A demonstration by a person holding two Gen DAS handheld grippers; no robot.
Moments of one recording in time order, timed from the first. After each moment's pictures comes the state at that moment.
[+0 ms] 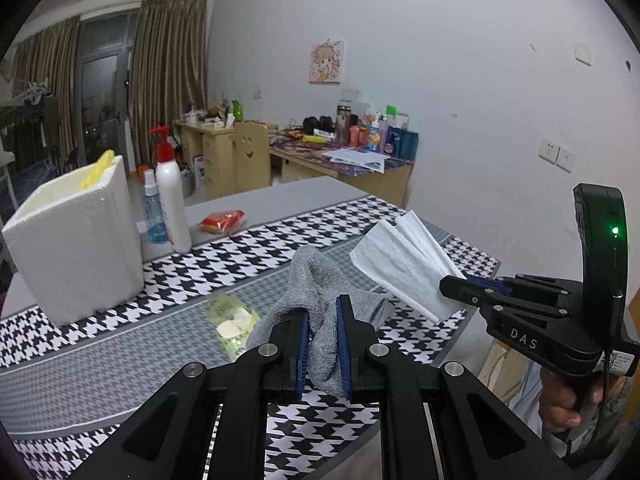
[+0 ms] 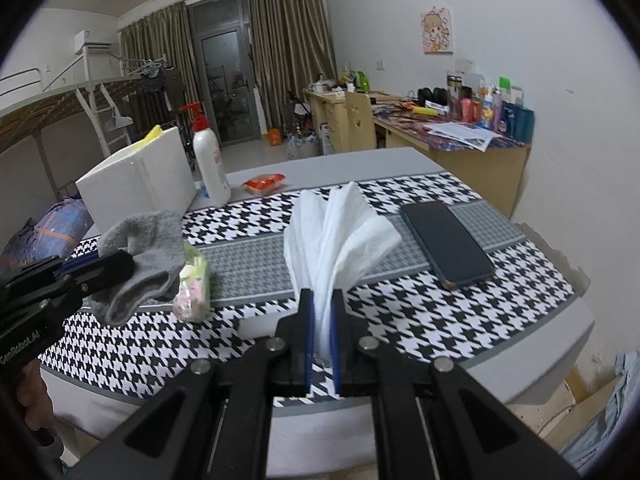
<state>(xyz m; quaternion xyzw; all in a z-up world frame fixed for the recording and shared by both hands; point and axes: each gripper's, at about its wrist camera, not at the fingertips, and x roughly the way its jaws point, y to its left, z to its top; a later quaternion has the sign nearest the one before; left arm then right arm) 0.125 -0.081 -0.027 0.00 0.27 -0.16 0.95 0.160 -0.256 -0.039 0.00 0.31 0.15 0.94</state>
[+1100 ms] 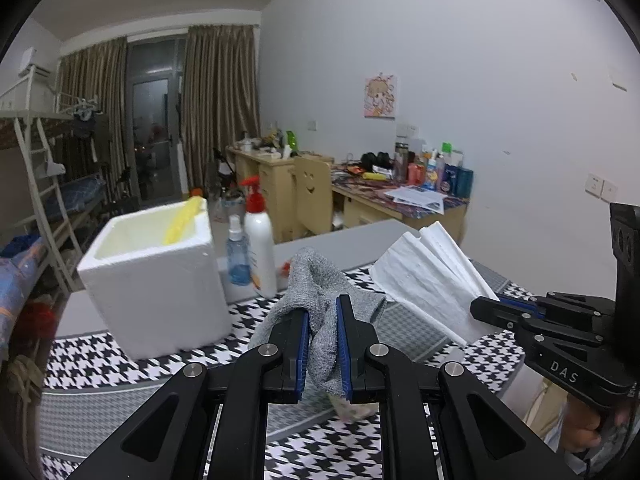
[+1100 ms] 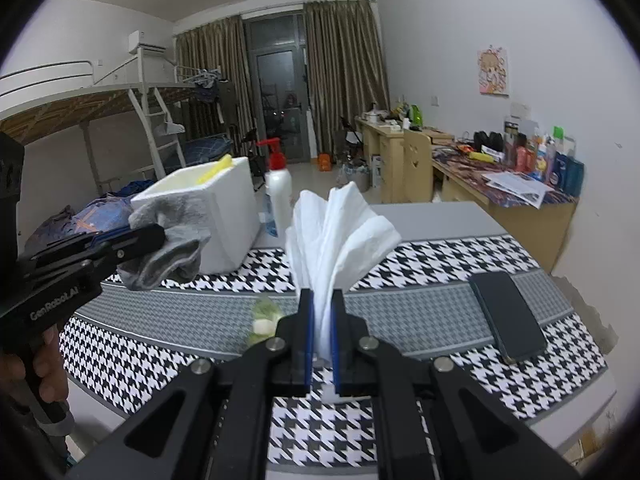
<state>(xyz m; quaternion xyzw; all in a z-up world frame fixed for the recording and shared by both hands) 0.130 -0.017 0.021 0.00 0.22 -0.06 0.97 0.166 -0.196 0.002 -0.02 0.25 0.24 0.94</state>
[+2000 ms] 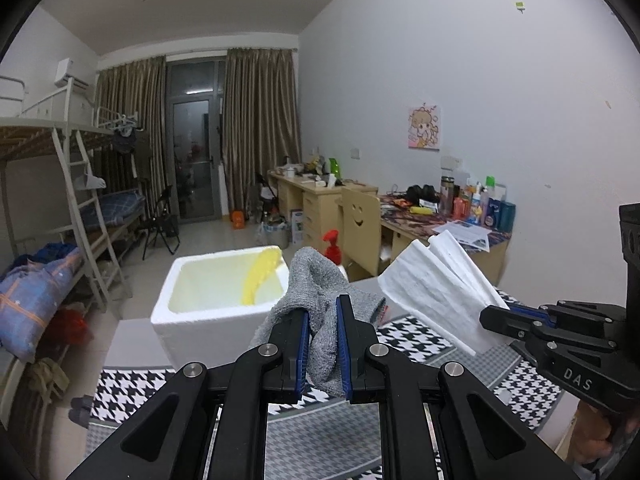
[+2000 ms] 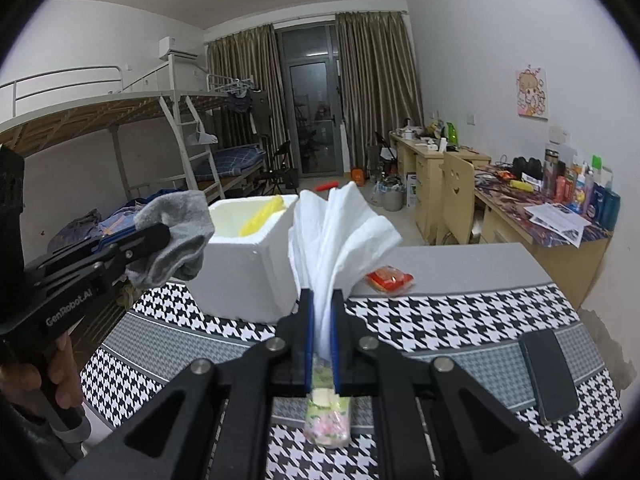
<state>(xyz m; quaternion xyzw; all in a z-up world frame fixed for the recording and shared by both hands) 0.140 0.044 0.063 0.00 0.18 0.01 0.98 0.189 -0.133 0.047 -0.02 0.23 0.30 0.93</state>
